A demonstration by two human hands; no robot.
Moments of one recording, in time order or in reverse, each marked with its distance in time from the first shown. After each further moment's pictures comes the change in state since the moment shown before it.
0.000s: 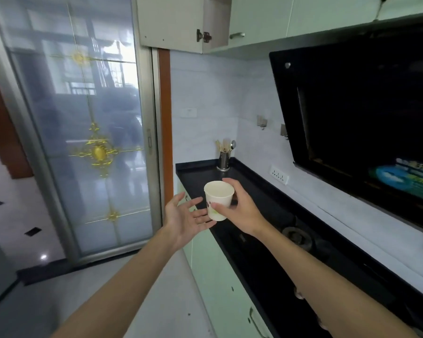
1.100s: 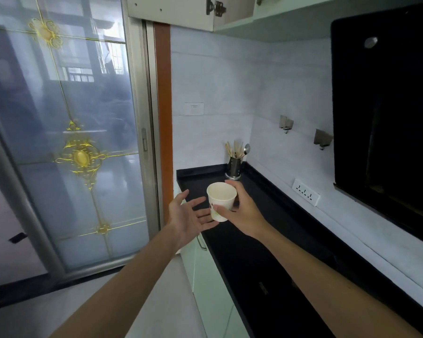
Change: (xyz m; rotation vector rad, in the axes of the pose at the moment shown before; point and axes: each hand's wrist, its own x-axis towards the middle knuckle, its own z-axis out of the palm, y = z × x) left_hand 0.253 0.094 -0.026 0.017 0.026 -0.035; right_hand 0.237 0.112 0.020 -0.039 -0.041 0.016
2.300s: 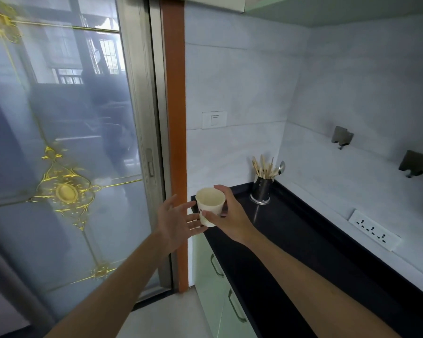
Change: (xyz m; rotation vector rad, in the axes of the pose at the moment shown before) left_hand 0.245 0.188 -0.125 0.042 0.015 -0.009; right_hand 0.289 0.079 0.130 0.063 -0.013 -0.028
